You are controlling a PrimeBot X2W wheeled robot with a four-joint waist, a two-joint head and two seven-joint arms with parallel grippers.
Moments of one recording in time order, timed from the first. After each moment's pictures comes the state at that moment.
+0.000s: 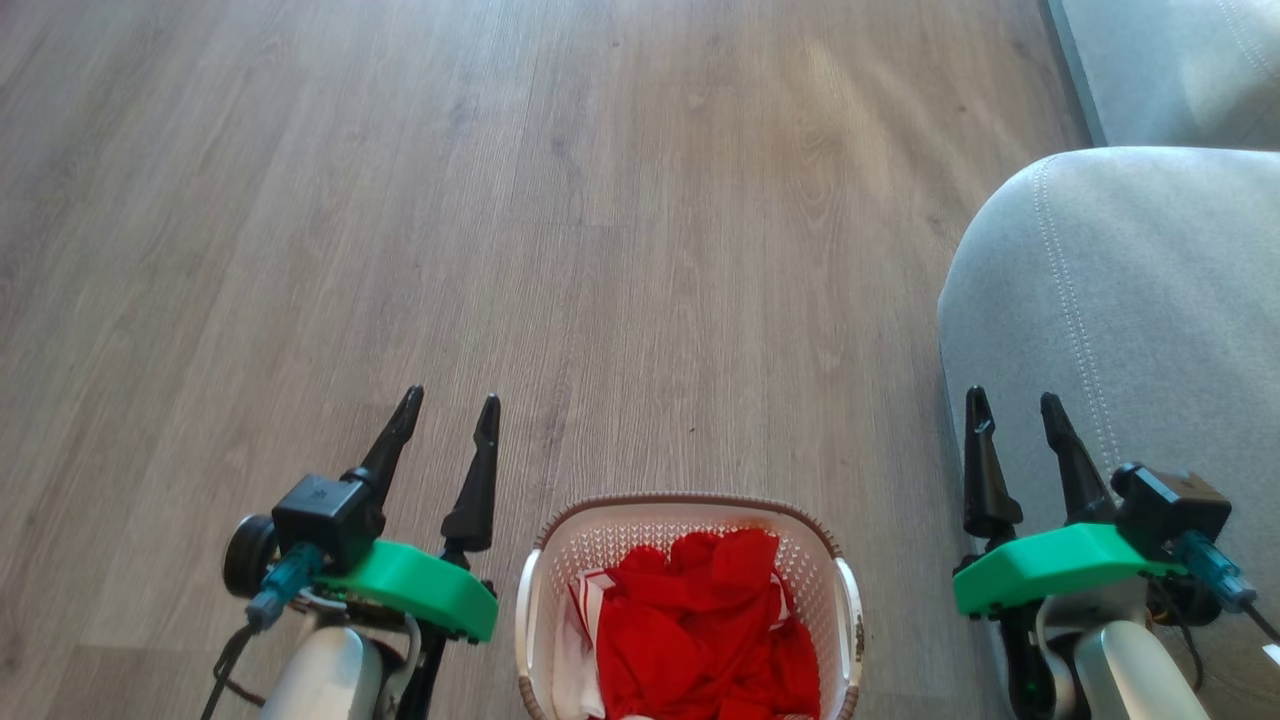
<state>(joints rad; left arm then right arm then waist) -0.08 0.05 -0.25 0.18 -0.23 -0.12 -0.26 -0.05 -0.05 0.09 0.14 0.38 0.12 -0.26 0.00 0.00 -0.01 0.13</state>
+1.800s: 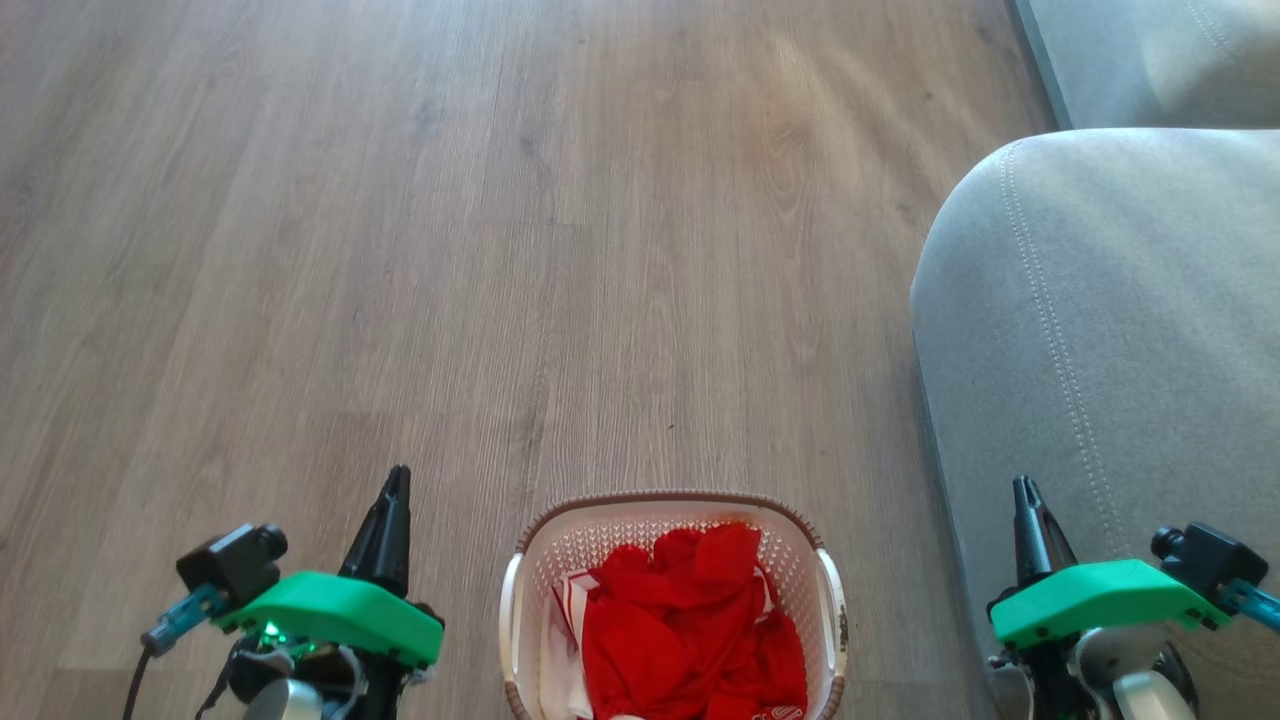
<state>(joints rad) -0.02 0.06 -0.18 0.27 -0.73 -0.12 -0.16 0.00 -0.04 0.04 0.23 0.80 0.12 -0.15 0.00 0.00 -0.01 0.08</state>
